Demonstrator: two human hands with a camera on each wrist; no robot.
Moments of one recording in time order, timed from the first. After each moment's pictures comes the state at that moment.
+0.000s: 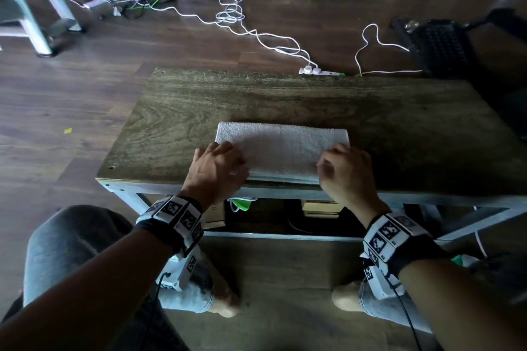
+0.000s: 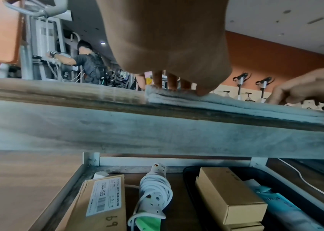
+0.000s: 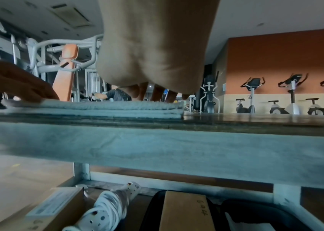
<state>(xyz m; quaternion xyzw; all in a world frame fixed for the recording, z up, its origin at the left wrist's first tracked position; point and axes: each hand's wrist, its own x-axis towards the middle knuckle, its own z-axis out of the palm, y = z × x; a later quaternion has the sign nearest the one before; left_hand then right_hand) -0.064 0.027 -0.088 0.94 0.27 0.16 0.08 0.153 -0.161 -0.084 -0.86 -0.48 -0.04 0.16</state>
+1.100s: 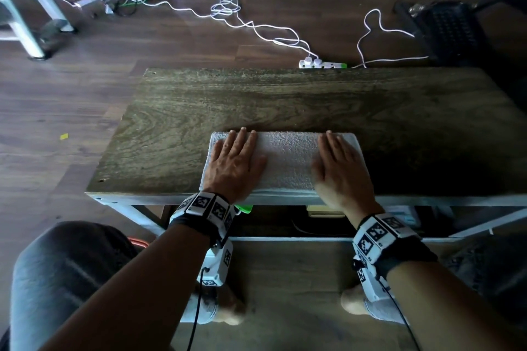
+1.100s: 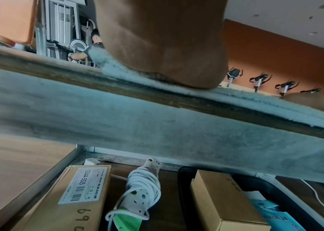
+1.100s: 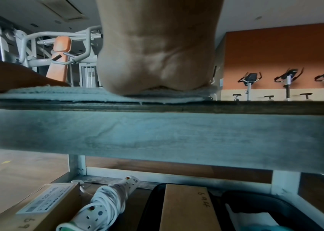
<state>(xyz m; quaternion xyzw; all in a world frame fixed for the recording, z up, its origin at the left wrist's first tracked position) -0.014 0.035 -0.115 0.93 0.34 0.05 0.10 0.163 -0.132 -0.121 -0.88 -0.48 -0.03 0.05</state>
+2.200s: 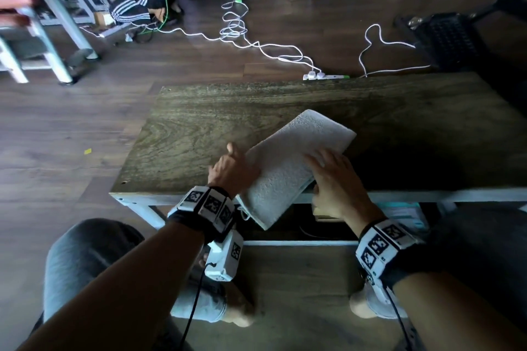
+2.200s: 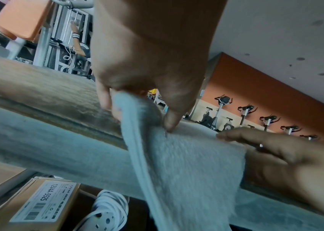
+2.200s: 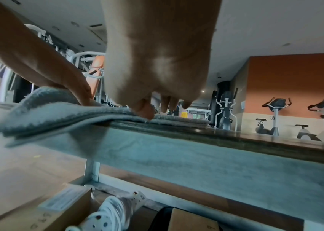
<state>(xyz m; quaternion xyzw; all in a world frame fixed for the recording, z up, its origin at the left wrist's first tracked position) -0.018 0.022 -0.072 0.84 0.49 0.02 0.23 0.132 -0.155 -0.089 -0.83 -0.55 0.00 0.11</state>
